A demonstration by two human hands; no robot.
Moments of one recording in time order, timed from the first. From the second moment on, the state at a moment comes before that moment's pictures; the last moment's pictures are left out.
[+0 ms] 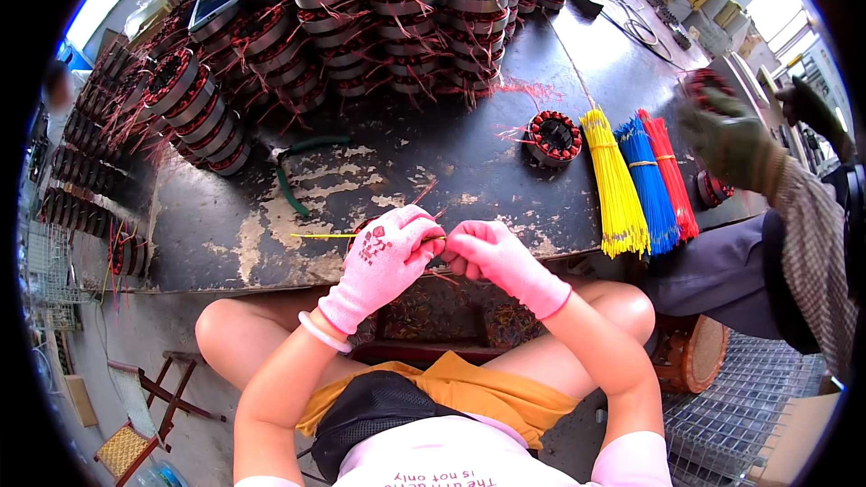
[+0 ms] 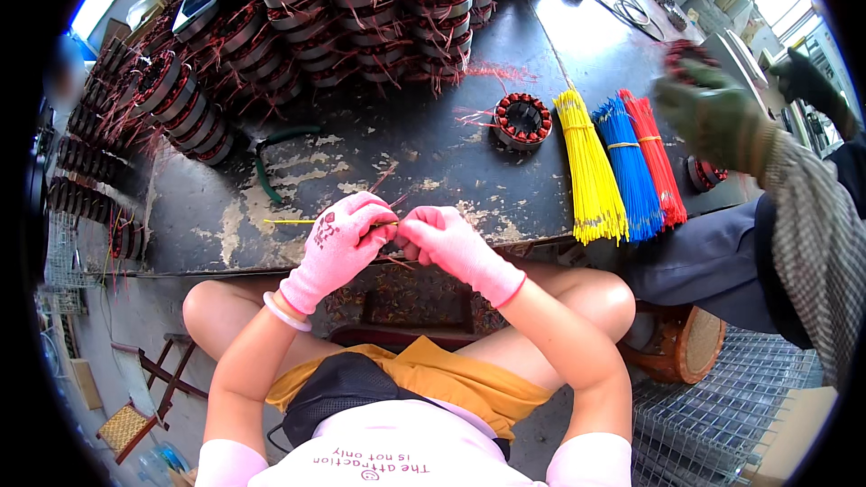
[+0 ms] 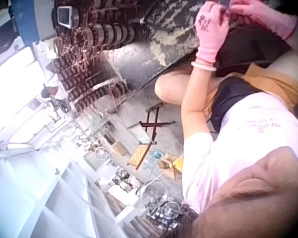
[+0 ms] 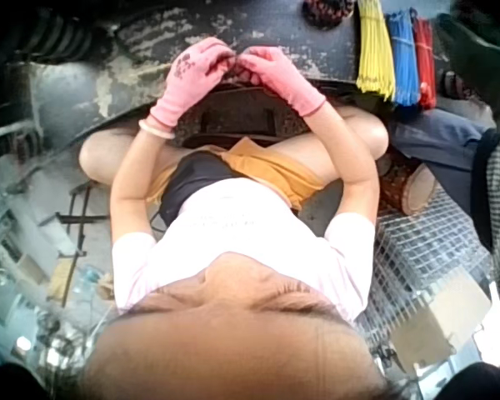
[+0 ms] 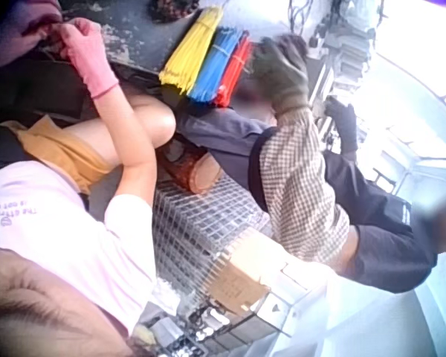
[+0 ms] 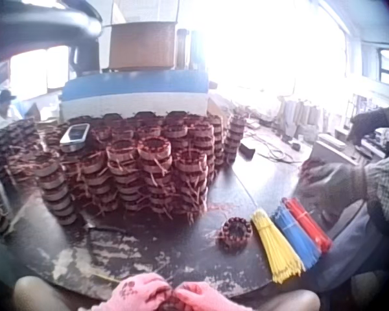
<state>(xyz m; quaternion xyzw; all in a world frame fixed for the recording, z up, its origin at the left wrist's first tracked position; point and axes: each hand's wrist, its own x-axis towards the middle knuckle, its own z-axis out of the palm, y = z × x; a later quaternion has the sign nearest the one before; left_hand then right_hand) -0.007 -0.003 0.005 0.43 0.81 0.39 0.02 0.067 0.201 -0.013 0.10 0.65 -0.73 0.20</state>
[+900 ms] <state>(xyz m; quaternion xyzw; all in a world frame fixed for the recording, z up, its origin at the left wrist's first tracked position) -0.009 -0.003 0.004 0.44 0.81 0.39 0.01 0.072 0.205 0.003 0.15 0.58 -0.76 0.25</state>
